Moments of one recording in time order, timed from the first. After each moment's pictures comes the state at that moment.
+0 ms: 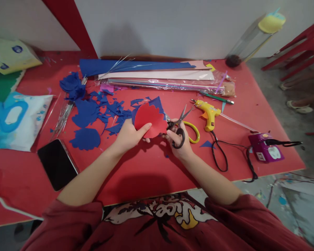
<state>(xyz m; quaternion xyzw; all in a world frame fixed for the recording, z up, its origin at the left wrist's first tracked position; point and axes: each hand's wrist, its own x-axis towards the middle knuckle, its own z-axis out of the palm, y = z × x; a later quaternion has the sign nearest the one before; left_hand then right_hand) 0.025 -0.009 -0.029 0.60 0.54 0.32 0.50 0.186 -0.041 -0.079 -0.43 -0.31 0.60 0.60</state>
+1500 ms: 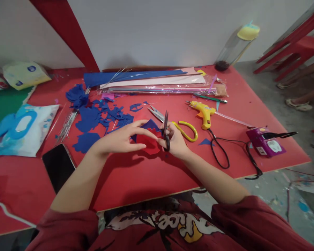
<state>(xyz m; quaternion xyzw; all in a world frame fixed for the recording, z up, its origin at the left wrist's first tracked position) -0.009 -0.002 0.004 0.86 0.33 0.03 0.38 0.184 -0.048 -0.064 -0.46 -0.46 0.58 0.49</state>
